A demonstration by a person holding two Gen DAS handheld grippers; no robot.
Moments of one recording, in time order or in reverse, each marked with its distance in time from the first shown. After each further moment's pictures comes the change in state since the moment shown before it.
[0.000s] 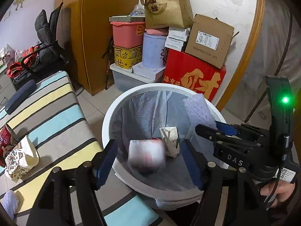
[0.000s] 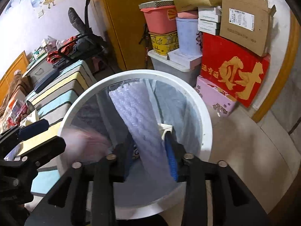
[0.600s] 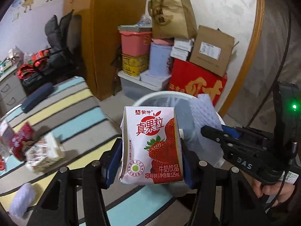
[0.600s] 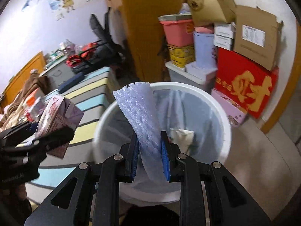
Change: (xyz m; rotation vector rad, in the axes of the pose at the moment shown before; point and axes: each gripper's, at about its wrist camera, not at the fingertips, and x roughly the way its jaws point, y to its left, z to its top) left arm -0.042 0.018 -0.008 -0.005 -0.054 0.018; right arm -0.021 0.032 -0.002 -0.052 -0.078 0.082
